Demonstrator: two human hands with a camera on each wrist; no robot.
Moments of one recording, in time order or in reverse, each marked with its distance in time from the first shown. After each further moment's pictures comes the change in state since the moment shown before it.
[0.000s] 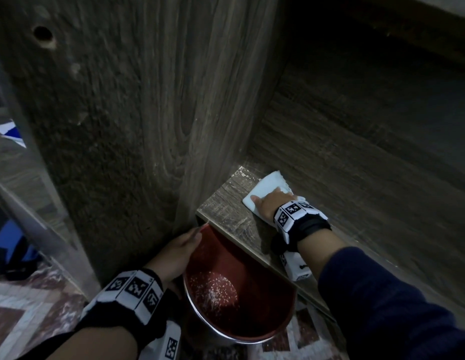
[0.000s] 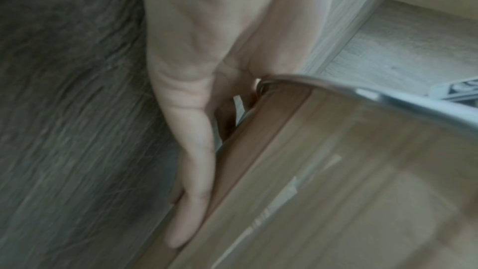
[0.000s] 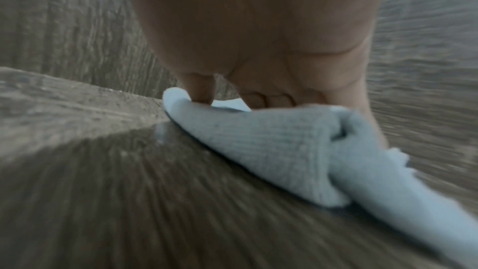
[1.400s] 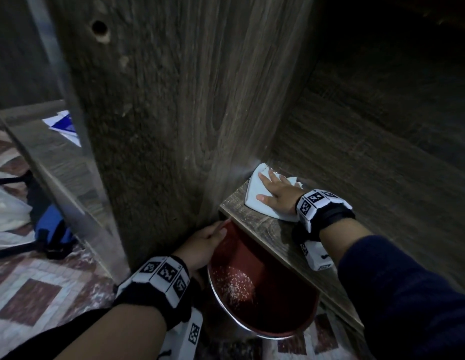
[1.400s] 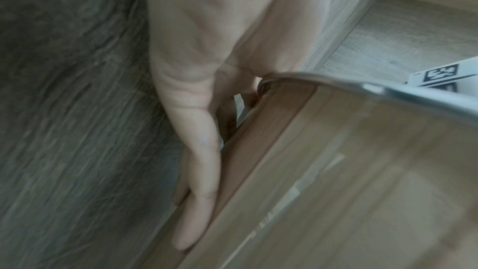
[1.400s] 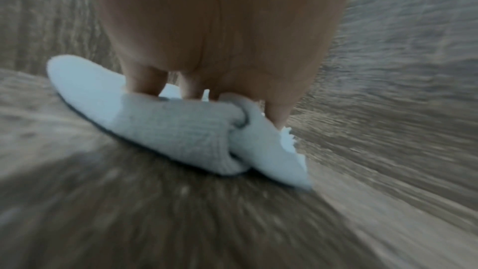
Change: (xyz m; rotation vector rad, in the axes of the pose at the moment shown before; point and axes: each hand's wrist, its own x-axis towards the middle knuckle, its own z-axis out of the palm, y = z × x) left_hand 0.008 -0.003 0.000 0.057 -0.003 0.114; right_hand 0.010 -0.009 -0.012 -0.120 -0.070 -0.573
